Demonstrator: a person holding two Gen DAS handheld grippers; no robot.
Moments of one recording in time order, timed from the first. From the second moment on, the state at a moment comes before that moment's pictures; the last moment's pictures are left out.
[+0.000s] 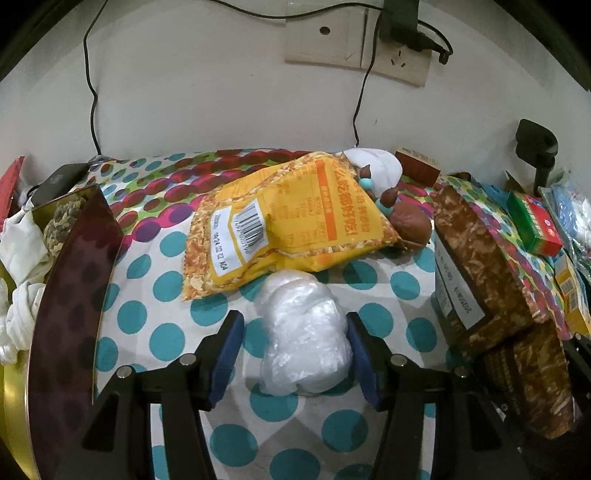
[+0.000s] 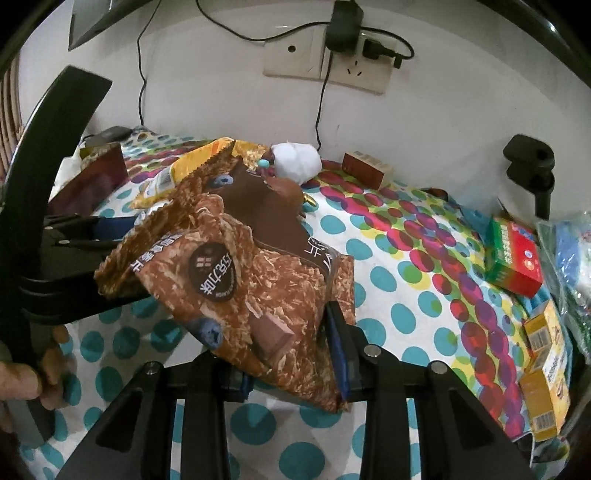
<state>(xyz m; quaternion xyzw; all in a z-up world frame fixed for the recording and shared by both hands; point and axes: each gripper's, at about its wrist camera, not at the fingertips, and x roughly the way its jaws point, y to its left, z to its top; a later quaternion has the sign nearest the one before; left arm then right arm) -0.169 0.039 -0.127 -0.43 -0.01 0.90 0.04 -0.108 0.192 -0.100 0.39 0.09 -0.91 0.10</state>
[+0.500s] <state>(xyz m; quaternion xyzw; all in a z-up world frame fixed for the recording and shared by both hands) -0.166 0.037 -0.122 -0.42 -0.01 0.91 0.02 -0.111 0.191 -0.101 0.39 0.08 -0.91 0.09</state>
